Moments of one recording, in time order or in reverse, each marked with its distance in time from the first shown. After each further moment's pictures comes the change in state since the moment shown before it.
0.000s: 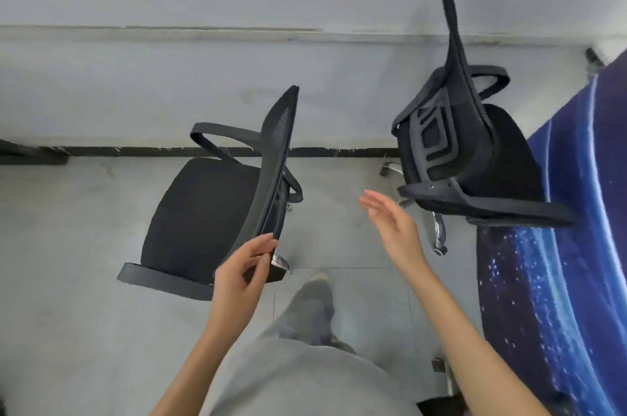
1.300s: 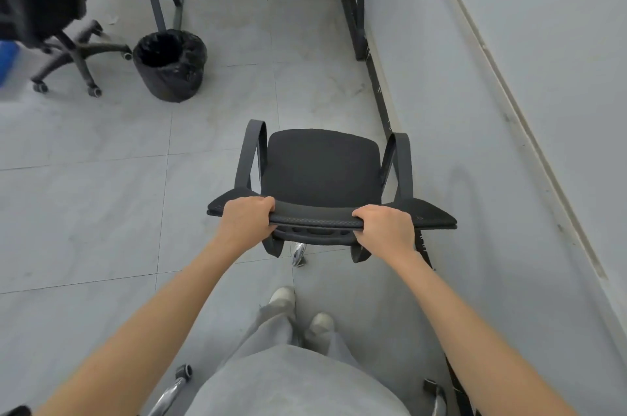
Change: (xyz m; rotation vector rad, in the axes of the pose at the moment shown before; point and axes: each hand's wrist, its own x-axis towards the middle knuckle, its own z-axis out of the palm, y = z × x) left_hand 0.124 -0.029 0.046 0.781 0.633 -0.887; right_hand 0.303 -0.045 0.176 -1.200 -1.206 -1.300
